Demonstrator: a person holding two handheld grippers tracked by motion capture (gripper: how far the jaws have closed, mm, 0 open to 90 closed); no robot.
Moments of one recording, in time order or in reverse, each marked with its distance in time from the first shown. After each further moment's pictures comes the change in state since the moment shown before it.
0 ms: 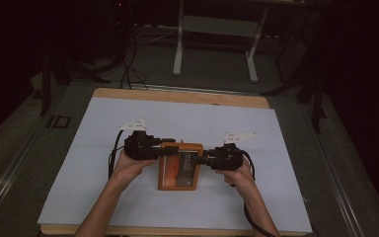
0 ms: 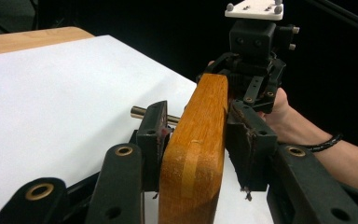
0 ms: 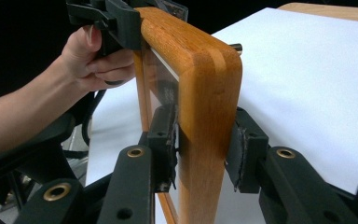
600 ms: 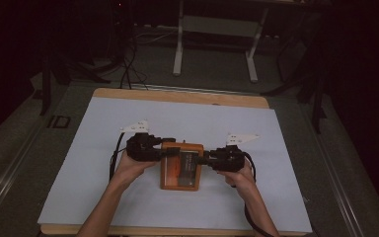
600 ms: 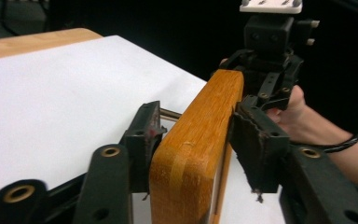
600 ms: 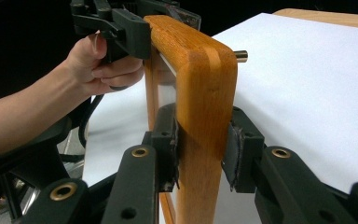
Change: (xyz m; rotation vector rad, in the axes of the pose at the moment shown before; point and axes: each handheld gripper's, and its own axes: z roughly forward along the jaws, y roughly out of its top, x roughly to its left) left arm -0.001 -0.004 0.006 0.000 0.054 0.040; right arm 0.000 -0.005 -0.005 -0.024 -0.017 -0.015
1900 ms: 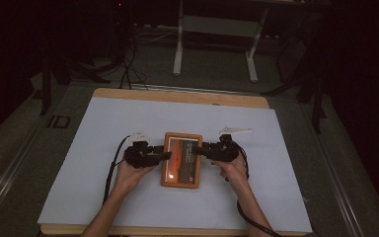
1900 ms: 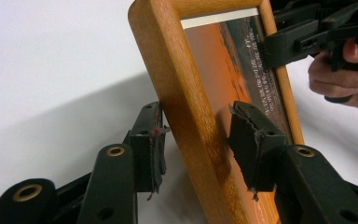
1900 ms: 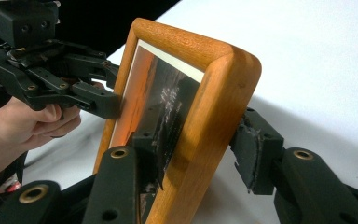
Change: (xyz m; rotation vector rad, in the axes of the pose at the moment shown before) left arm 0.025 -0.047 0.012 0.126 0.278 -0.131; right arm -0.040 -0.004 0.023 0.034 -0.204 0.204
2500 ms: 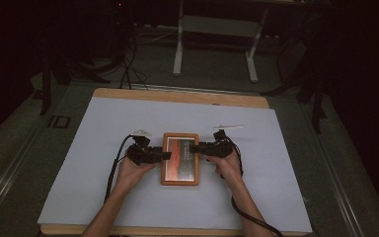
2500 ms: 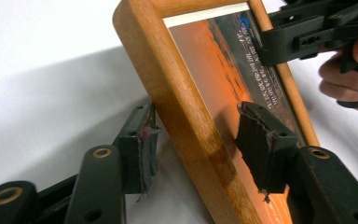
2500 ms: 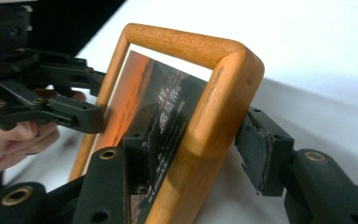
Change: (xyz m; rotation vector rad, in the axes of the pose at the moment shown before) left arm 0.017 -0.001 0.017 0.109 0.027 -0.127; right arm -0.019 0.002 0.027 0.086 -0.069 0.135
